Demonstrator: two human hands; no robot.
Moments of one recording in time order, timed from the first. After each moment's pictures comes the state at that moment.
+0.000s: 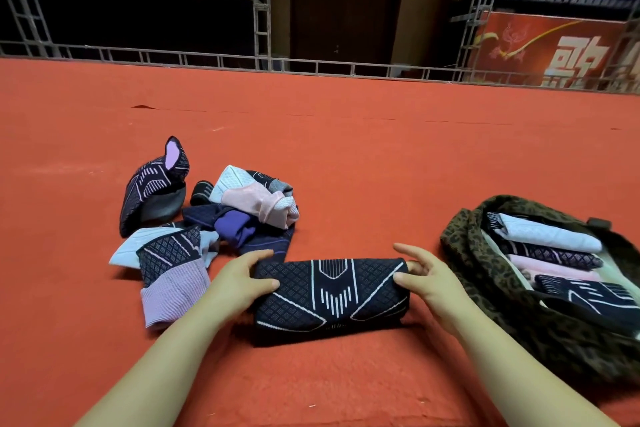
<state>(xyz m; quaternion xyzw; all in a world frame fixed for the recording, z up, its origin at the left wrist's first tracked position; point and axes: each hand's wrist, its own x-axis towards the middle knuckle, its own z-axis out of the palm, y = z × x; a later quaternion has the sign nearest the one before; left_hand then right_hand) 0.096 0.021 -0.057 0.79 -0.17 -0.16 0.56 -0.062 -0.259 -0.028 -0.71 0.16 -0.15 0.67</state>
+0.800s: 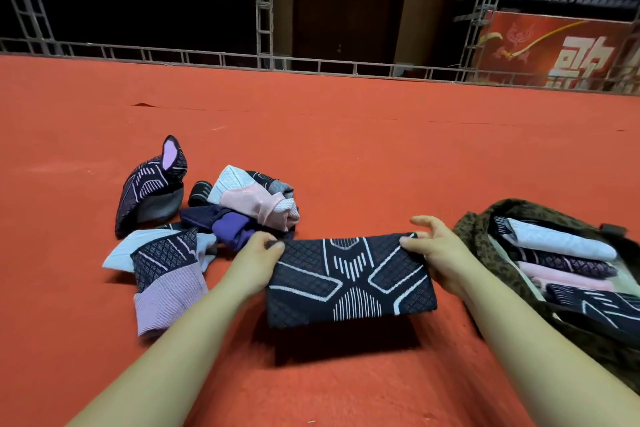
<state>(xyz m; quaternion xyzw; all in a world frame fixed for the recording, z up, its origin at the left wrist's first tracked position) 0.100 -0.021 -0.020 0.84 -0.15 -0.06 0.51 -0.023 -0.286 0.013 -0.68 0.21 -0.12 0.69</state>
